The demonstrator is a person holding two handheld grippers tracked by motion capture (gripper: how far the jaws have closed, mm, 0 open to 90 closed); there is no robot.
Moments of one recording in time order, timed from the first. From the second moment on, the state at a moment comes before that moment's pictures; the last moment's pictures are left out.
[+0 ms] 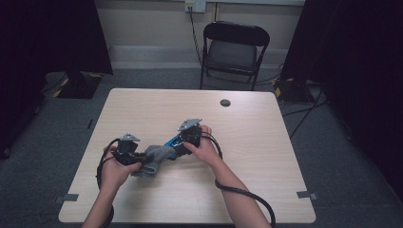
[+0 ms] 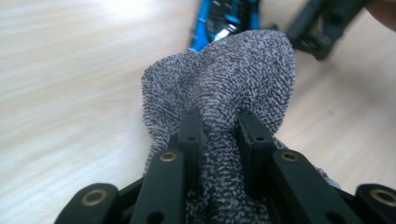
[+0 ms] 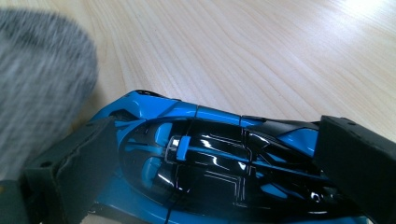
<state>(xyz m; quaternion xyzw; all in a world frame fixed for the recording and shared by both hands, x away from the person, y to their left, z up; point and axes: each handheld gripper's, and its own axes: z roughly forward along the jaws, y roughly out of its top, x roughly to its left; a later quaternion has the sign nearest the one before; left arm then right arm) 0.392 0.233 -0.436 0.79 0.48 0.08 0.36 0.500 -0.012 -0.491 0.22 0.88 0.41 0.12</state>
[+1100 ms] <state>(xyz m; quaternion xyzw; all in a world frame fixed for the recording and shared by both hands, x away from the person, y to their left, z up) 0.491 0.208 -0.462 0.78 0.50 0.13 0.35 0.503 -0.012 -0.495 0.22 0.87 0.43 0.11</state>
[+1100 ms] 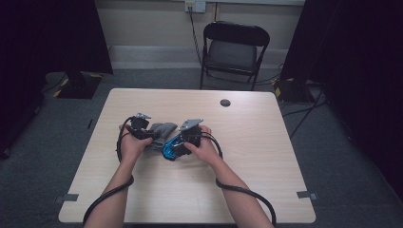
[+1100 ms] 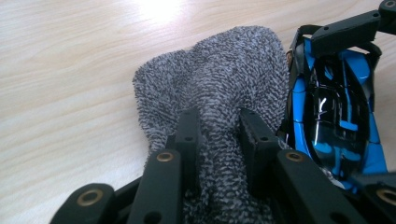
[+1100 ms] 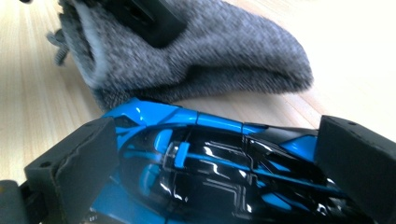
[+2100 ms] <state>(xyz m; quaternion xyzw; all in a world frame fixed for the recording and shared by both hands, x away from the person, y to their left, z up) 0.502 0.194 -0.479 0.73 0.56 0.14 0.38 0.504 -0.010 -0.493 0.22 0.87 0.42 0.11</state>
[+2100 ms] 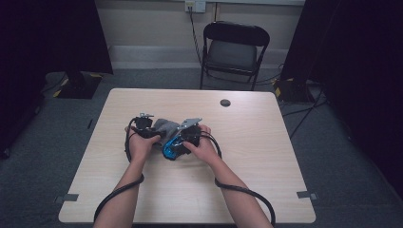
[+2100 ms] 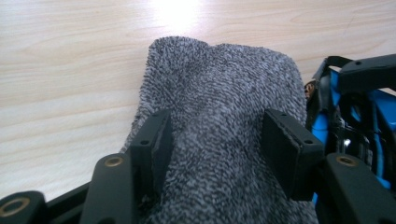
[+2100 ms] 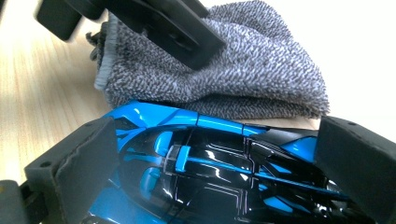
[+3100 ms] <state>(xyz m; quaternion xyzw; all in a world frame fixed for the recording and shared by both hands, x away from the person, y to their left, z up) 0.515 0.164 -0.491 0.78 0.49 0.16 0.36 0.504 -0.010 -0.494 0.23 0.87 0.43 0.12</state>
